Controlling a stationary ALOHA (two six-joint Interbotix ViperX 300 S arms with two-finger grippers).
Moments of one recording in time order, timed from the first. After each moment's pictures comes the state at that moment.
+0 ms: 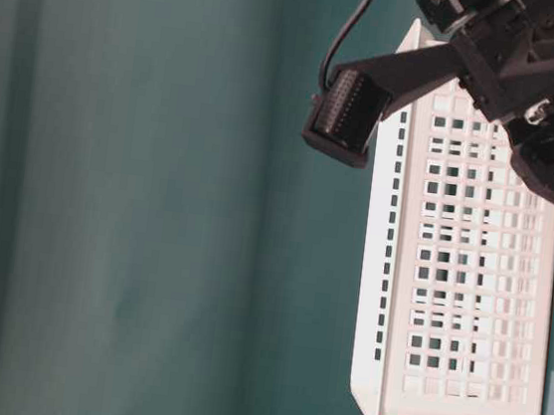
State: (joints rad) left arm -0.02 -1.41 1.51 -0.03 0.12 -0.02; right arm 0.06 0.28 0.70 0.00 -0.39 0.33
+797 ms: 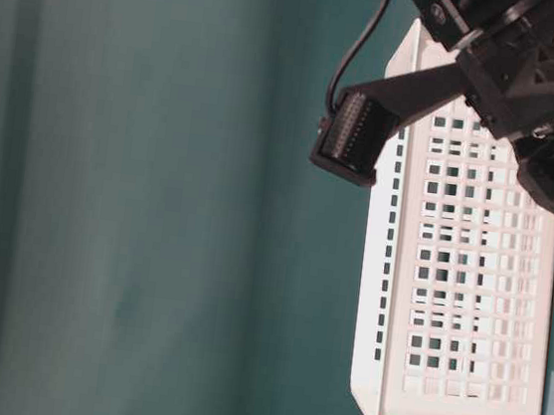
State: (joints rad) left arm -0.02 -1.41 1.51 -0.03 0.12 -0.02; right arm 0.06 0.30 0.67 0.00 -0.37 0.33
